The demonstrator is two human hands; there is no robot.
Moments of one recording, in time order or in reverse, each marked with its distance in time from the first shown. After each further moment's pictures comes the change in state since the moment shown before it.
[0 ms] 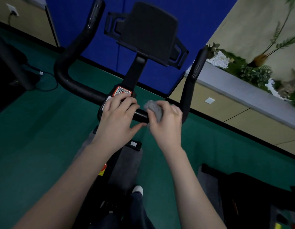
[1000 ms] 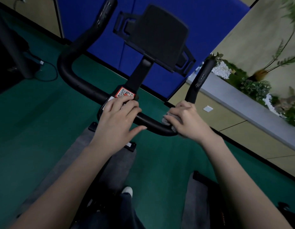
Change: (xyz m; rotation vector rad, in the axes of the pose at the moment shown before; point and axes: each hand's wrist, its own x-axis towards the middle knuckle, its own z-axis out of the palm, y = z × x) left_hand -0.001 -0.003 0.010 0.075 0.076 0.031; right_hand 0.068 0.061 -0.047 -0.367 -0.598 -0.377
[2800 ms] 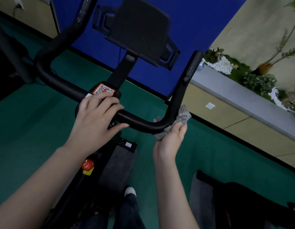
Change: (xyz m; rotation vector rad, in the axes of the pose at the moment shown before) left_hand -0.001 0.000 0.002 0.054 -0.024 0.002; right_hand -0.023 -0.048 0.073 1.778 0.954 0.913
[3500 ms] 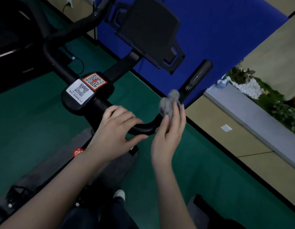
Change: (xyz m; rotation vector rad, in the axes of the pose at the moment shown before) left_hand 0.014 0.101 0.035 -0.158 -0.019 -0.211; right_hand 0.051 -0.030 -0.024 -0.647 -0.503 -0.669
